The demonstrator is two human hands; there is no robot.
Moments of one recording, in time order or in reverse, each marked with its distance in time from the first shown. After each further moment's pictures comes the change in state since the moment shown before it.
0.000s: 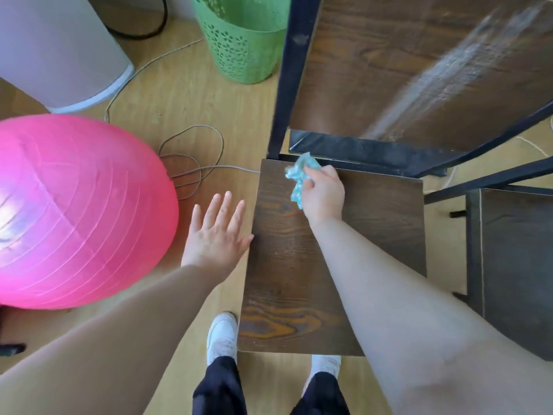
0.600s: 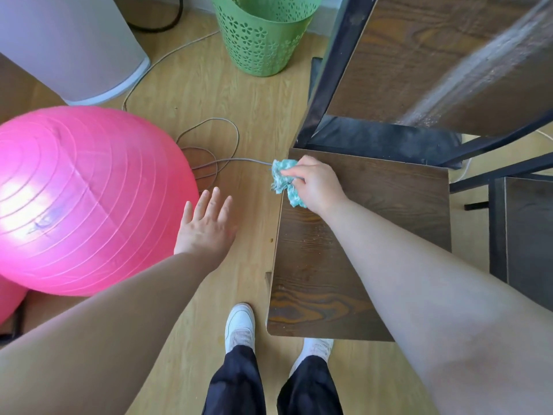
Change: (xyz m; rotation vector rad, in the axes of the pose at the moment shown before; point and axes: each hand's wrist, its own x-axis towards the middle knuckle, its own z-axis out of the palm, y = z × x) left_hand -0.015 -0.076 0.016 -0.021 -0.087 -0.073; right_hand -0.017 -0.040 0.028 -0.103 -0.353 -0.393
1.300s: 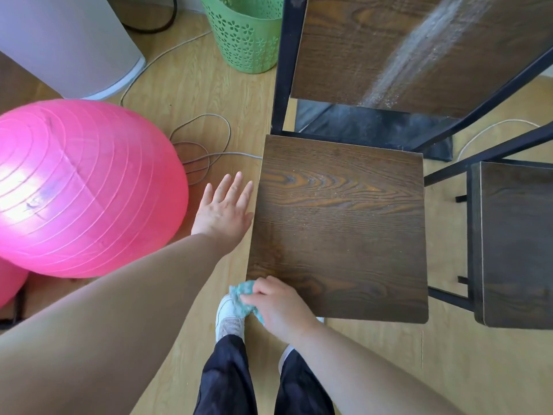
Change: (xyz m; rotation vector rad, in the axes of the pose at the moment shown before) left_hand -0.013 0.074 -0.021 0.034 0.060 0.107; right_hand -0.233 -0.006 0.079 -0.051 -0.356 -0.274
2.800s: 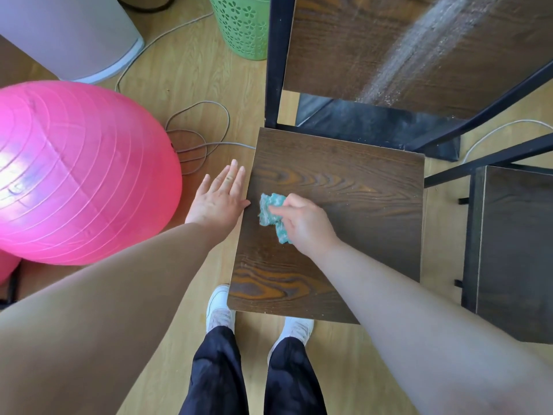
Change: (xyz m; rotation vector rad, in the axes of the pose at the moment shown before) left_hand 0.025 0.011 0.000 -0.100 -0.027 -0.049; right_hand 0.068 0.085 -0.112 -0.018 0.230 0.175
